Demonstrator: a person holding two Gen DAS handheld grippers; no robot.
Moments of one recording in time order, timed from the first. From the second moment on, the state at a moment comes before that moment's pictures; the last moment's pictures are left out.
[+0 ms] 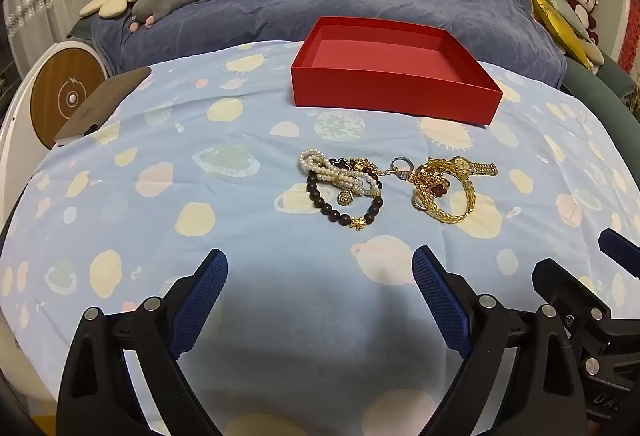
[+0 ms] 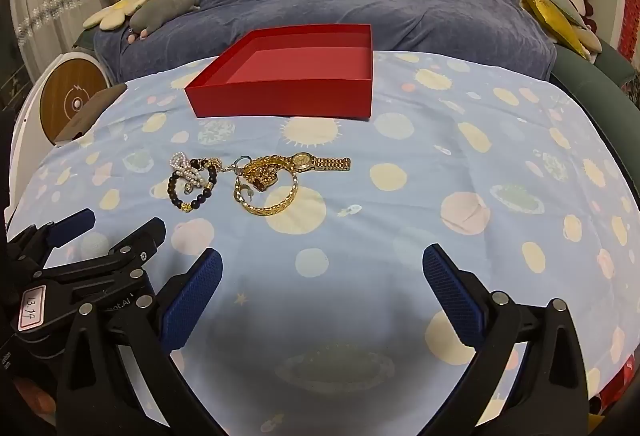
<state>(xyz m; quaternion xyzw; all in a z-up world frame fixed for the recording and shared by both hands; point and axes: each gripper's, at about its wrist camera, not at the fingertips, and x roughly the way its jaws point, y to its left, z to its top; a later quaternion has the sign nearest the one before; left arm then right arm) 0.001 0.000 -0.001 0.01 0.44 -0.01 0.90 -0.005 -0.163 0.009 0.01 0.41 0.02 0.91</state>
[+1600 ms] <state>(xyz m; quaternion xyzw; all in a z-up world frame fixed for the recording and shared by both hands) 0.012 0.007 -0.013 0.00 0.44 0.00 0.90 0.012 -0.156 -0.011 0.01 0.43 0.04 0.90</state>
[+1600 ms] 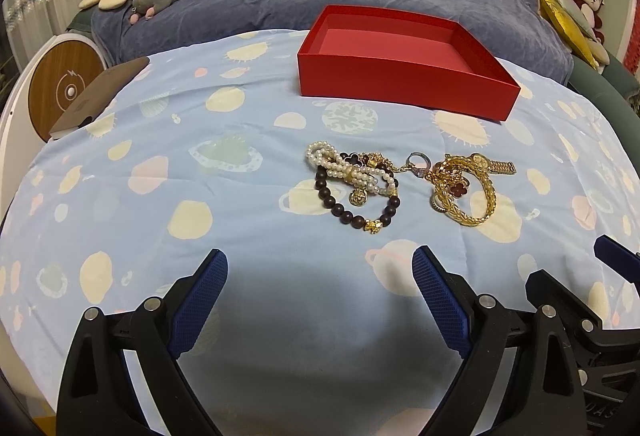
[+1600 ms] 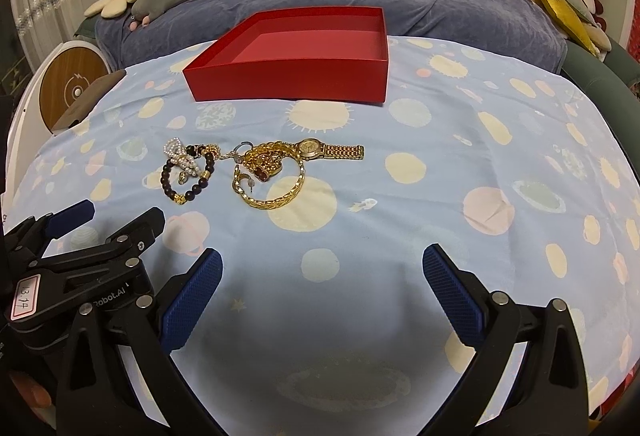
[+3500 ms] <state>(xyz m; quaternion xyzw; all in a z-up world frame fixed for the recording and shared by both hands) 0.015 0.011 -0.017 0.00 0.45 0.00 0.89 0.014 -0.155 -0.012 0.01 0.44 0.04 0.90</state>
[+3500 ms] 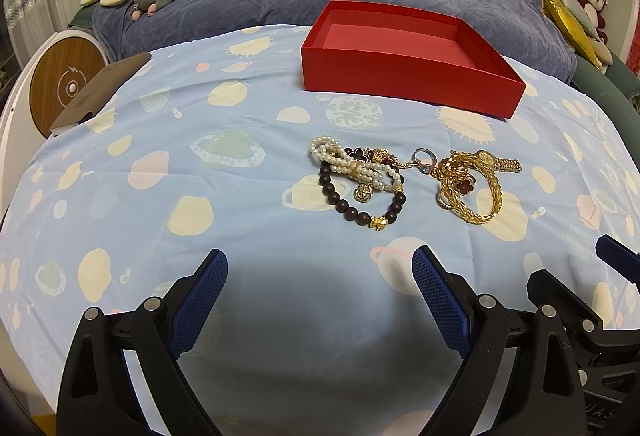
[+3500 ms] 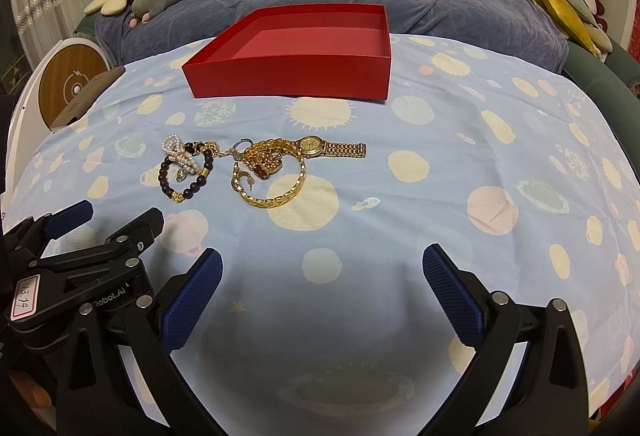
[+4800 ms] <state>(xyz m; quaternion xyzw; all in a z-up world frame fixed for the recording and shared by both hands) 0.041 0.070 -0.010 -0.08 0.46 0.00 0.88 0.072 -0.123 -0.031 0.00 0.46 0.09 0.88</state>
